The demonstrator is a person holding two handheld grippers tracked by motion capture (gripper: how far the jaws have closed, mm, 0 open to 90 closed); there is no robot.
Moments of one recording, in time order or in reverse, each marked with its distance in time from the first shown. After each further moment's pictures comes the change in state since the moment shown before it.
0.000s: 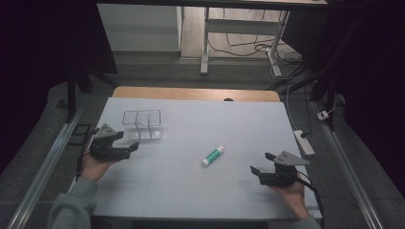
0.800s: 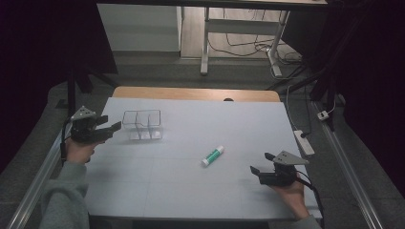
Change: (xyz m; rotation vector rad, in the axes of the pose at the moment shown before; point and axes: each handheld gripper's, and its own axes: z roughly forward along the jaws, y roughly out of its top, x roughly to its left) left arm 0.058 0.020 -0.019 -0.084 0.078 -0.102; right arm -0.001 -0.001 0.003 0.010 0.001 0.001
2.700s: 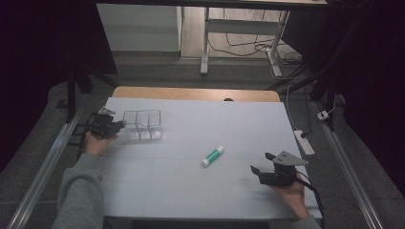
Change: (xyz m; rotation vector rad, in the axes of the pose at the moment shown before) left arm 0.024 -0.015 0.086 0.191 0.044 -0.007; right arm 0.002 0.000 -0.001 0.001 -0.023 -0.013
